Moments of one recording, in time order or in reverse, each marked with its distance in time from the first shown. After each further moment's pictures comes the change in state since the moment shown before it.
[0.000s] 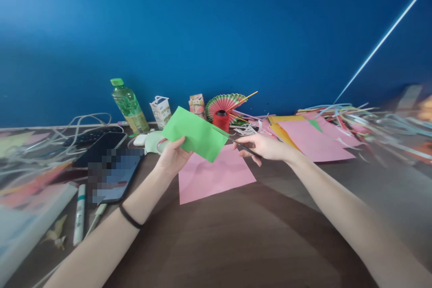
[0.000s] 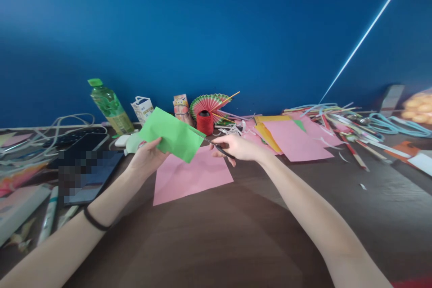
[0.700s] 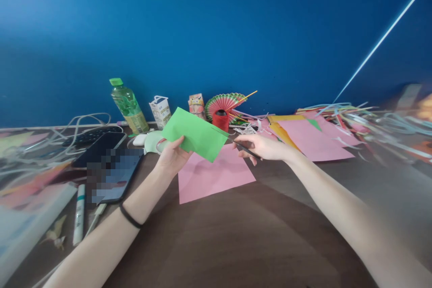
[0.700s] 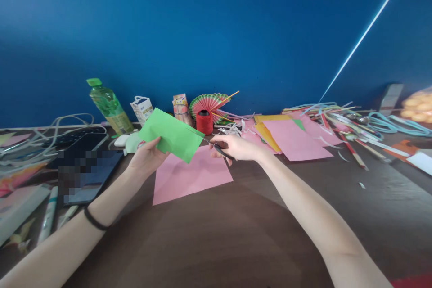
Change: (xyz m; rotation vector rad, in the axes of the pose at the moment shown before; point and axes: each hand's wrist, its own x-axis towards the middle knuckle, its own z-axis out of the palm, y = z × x) left_hand 0.000 0.000 0.001 -0.005 0.043 -0.012; right_hand 0.003 0.005 0.002 0.060 -0.003 0.012
